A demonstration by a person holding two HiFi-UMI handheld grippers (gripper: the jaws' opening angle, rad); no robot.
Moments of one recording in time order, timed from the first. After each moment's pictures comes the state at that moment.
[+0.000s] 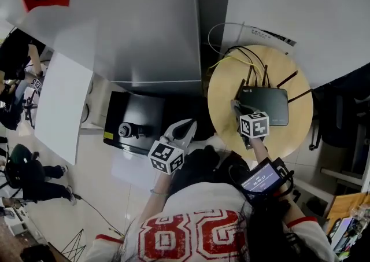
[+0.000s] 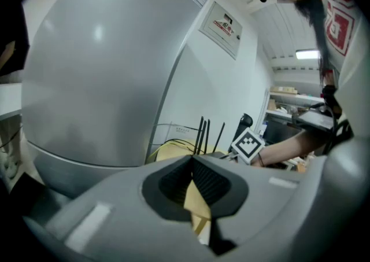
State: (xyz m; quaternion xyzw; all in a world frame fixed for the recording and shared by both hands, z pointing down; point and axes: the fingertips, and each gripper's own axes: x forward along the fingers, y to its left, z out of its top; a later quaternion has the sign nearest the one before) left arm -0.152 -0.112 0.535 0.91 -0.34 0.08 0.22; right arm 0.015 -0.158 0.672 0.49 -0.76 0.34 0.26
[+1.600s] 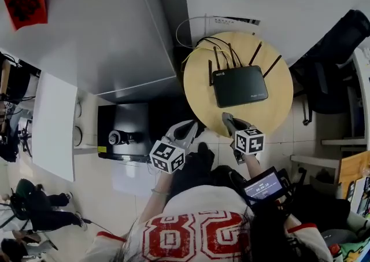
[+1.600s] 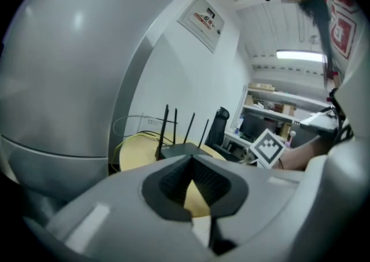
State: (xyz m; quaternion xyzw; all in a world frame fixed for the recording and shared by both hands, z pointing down) left arm -0.092 -0.043 0.538 0.94 -0.24 0.09 0.22; right arm 0.033 -0.020 0.650 0.56 -0.72 0.38 0.15
